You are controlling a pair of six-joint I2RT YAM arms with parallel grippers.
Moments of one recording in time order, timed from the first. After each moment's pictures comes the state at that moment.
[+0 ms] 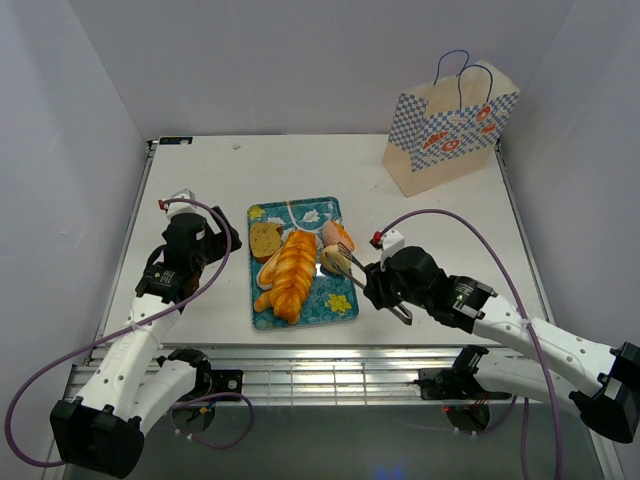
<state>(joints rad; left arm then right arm) -0.25 0.88 0.76 -0.44 -0.25 -0.54 0.93 0.91 0.70 -0.46 0.12 0.28</state>
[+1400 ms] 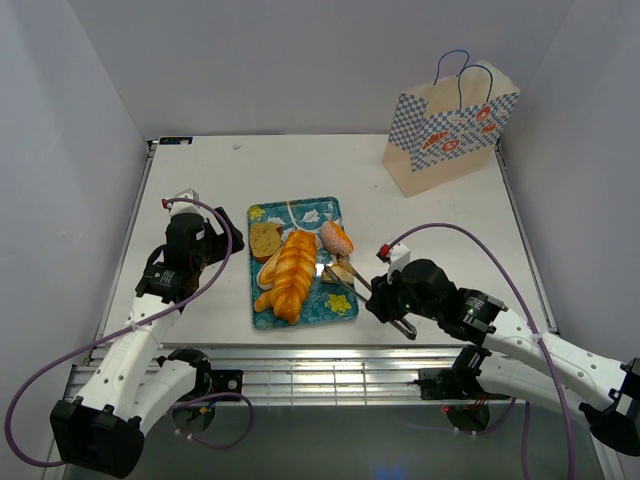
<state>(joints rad) -0.25 0.88 0.76 -0.44 -0.19 -0.53 0.95 0.79 0.59 -0.43 0.03 0.31</state>
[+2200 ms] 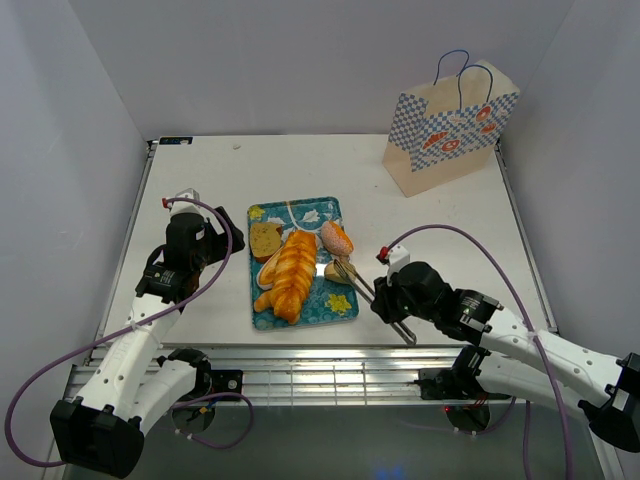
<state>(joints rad) -0.25 0.88 0.76 -0.43 -0.17 -0.52 0.96 0.80 0.57 -0.47 0.09 0.34</state>
